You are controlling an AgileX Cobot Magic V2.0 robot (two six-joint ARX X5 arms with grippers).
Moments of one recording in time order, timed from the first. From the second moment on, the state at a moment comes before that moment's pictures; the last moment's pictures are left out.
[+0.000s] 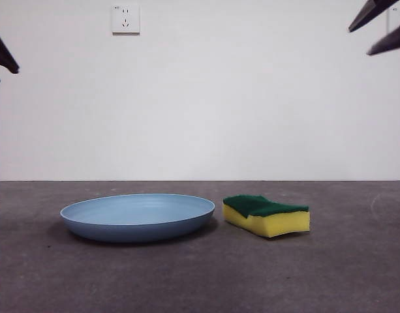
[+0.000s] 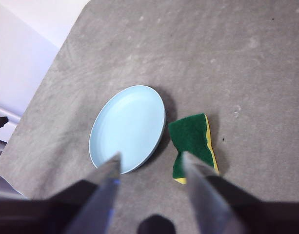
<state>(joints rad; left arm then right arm) -0.01 0.91 0.76 -0.47 0.47 -0.20 0.00 1.05 0.95 -0.57 -0.70 0.14</state>
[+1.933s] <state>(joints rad) -0.22 1.65 1.02 -0.31 0.21 -0.10 0.29 1.14 0.97 -0.57 -0.42 0.08</state>
